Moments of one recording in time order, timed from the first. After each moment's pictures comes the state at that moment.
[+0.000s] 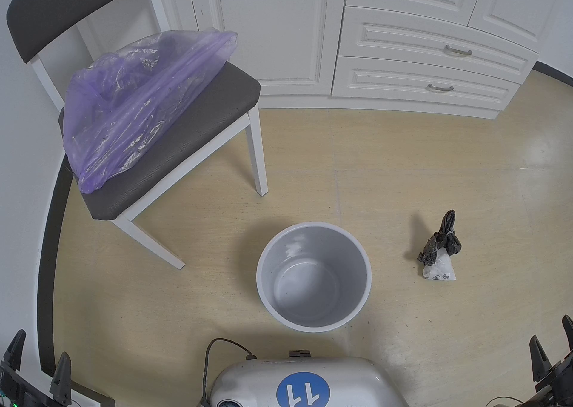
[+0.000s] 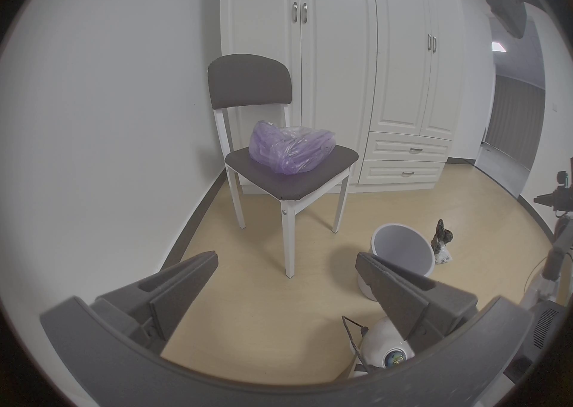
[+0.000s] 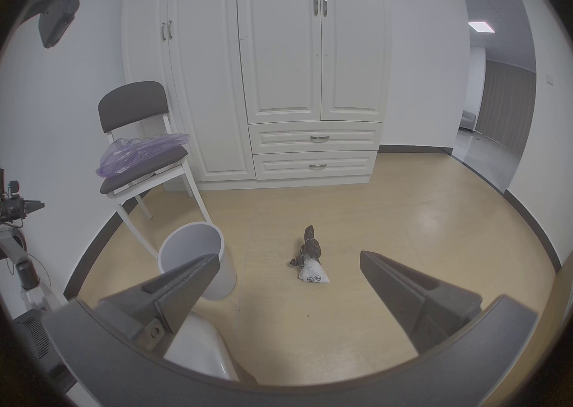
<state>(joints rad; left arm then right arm) 0.00 0.02 -0.02 0.00 0.00 0.01 0.00 0.02 -0.02 0.00 -0.01 0.02</state>
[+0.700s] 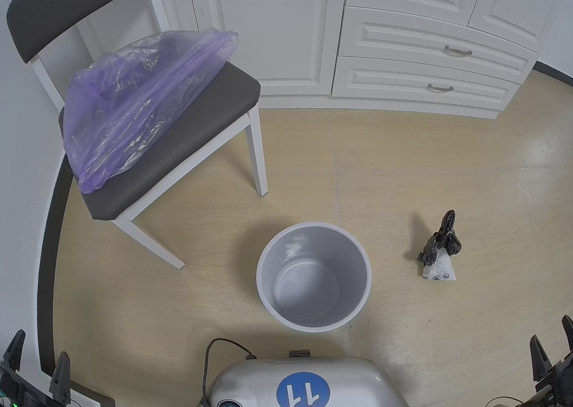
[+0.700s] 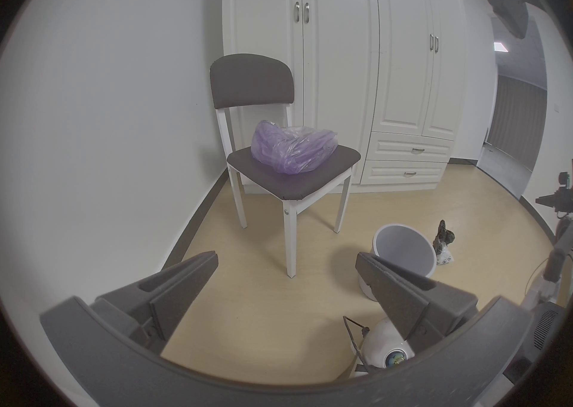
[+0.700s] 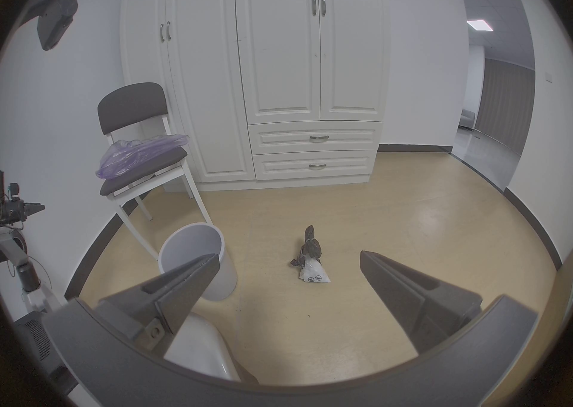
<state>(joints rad) 0.00 0.02 -0.02 0.00 0.01 0.00 0.00 0.02 -0.02 0.00 -0.01 0.03</state>
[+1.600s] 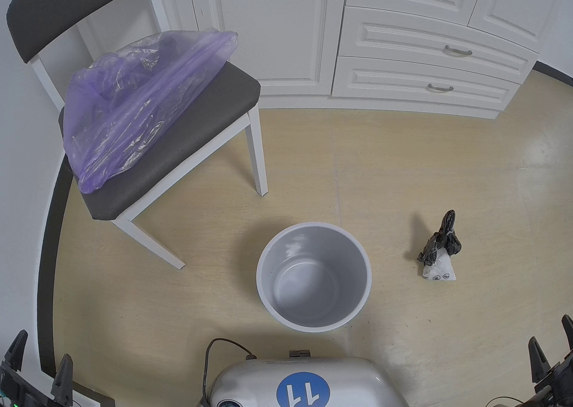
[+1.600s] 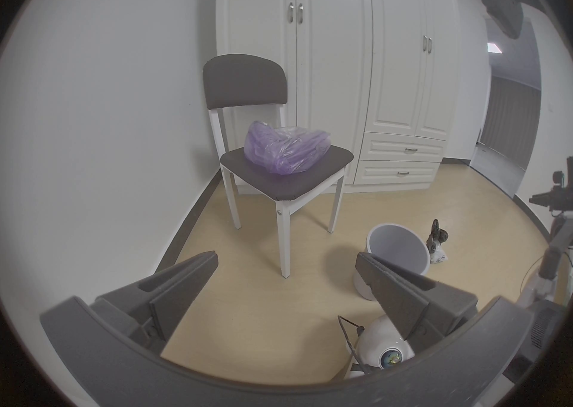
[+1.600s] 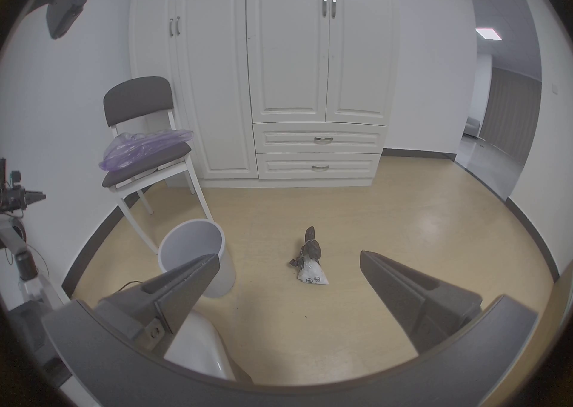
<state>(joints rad) 0.00 0.02 -0.02 0.00 -0.02 0.01 0.00 0.02 -0.02 0.00 0.01 -0.01</state>
